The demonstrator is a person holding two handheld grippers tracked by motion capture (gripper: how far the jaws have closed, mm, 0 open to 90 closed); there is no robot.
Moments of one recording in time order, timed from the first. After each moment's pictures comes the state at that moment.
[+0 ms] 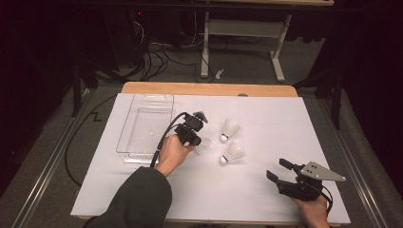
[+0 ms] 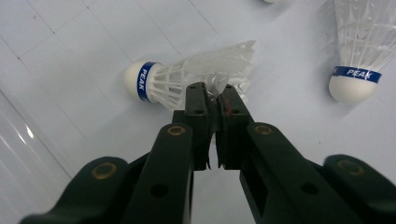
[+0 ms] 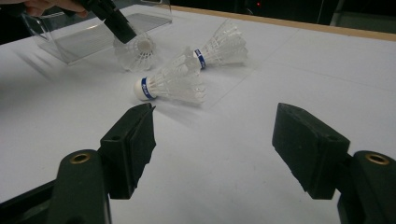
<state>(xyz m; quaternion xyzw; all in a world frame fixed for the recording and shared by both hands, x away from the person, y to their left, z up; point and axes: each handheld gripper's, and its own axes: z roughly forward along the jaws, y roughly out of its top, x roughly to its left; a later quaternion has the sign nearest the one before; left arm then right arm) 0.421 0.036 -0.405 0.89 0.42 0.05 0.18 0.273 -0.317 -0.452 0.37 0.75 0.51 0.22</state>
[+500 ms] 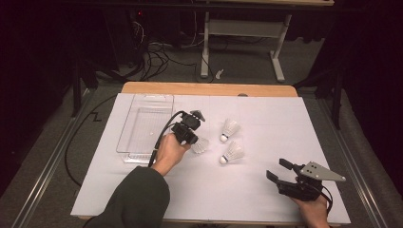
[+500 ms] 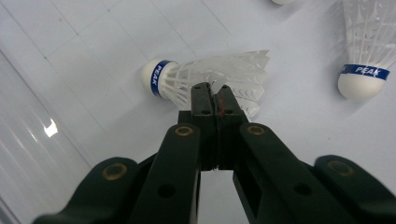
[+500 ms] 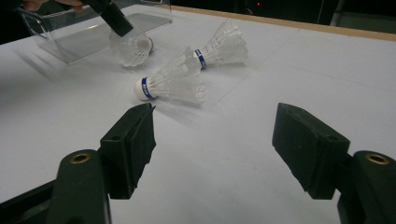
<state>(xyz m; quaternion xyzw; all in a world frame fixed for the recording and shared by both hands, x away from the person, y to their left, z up) 0.420 0.044 -0.399 0.89 0.42 0.07 0.18 0.273 -0.317 -0.452 0.37 0.75 0.51 0.22</state>
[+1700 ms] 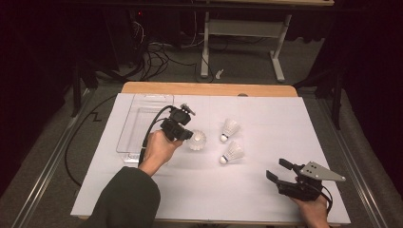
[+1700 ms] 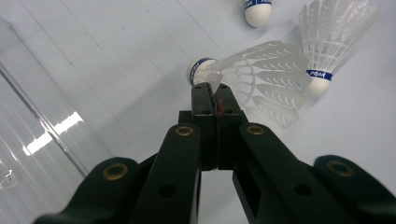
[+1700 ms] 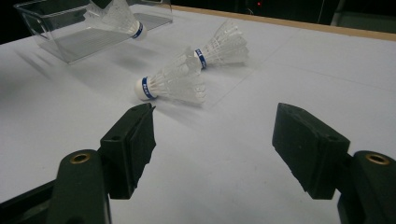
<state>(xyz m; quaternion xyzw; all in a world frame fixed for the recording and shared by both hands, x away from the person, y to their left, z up) 0.407 0.075 -0.367 0.88 0.41 0.05 0.24 0.273 -0.316 -0.452 0.37 0.75 0.51 0.22</state>
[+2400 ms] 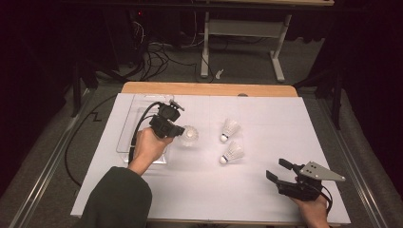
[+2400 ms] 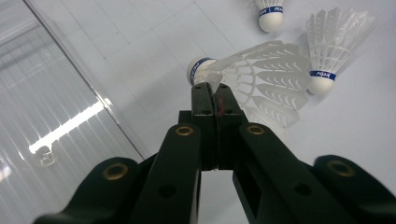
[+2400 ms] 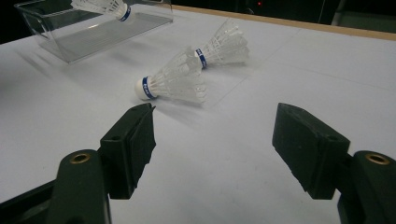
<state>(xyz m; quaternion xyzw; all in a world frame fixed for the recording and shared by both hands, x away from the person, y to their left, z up) 0.404 0.103 -0.352 0.87 0.42 0.06 0.26 0.273 -0.316 -0.452 0.37 0.75 0.51 0.22</state>
